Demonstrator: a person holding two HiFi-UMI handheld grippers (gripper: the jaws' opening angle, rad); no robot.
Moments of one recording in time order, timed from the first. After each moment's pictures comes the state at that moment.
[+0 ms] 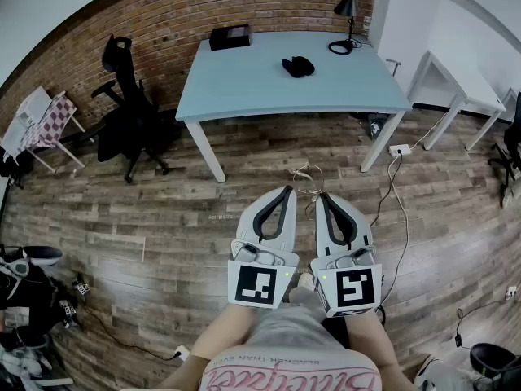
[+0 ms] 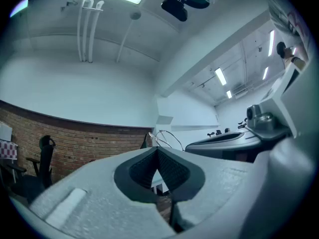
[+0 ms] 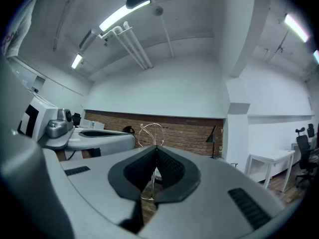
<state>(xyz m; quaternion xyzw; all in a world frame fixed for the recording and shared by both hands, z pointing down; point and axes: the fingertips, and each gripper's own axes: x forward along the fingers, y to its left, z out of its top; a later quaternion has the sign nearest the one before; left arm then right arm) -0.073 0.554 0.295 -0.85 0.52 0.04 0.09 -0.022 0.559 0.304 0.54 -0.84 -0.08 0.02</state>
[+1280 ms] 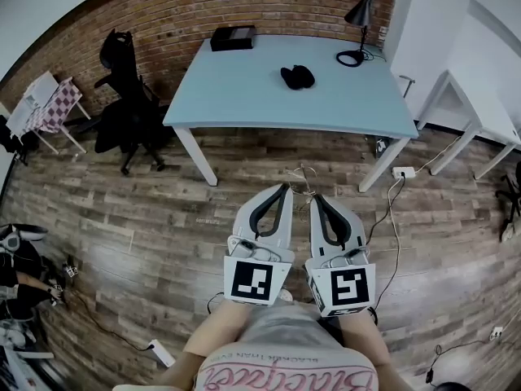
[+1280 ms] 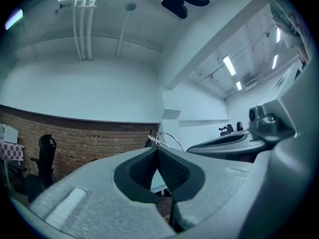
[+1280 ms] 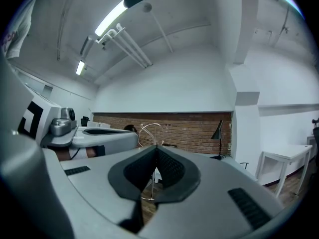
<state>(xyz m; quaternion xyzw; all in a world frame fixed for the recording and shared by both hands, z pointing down) 0.017 0.429 0.300 -0.82 0.57 0.03 0.09 0.065 0.432 0.316 0.48 -0.87 -0.06 0.02</state>
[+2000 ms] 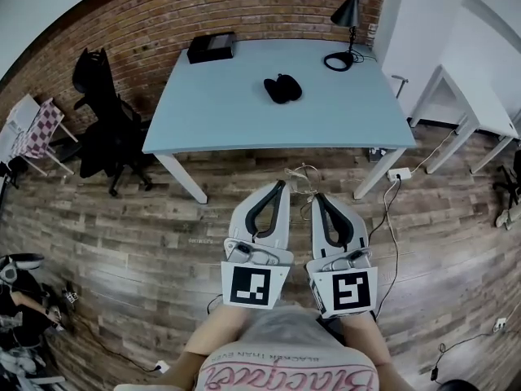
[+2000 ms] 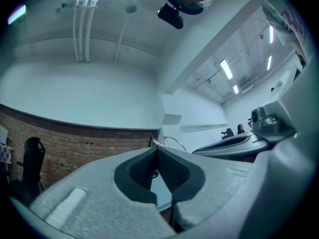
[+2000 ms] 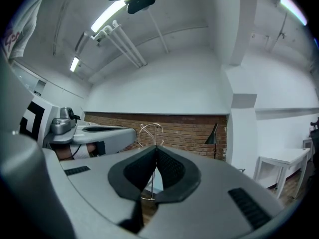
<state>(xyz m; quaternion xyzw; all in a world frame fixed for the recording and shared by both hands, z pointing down) 0.021 0.312 0.289 -0.83 0.55 0.05 0.12 0.077 0.318 0.308 0.51 -0.86 -0.07 0.01</state>
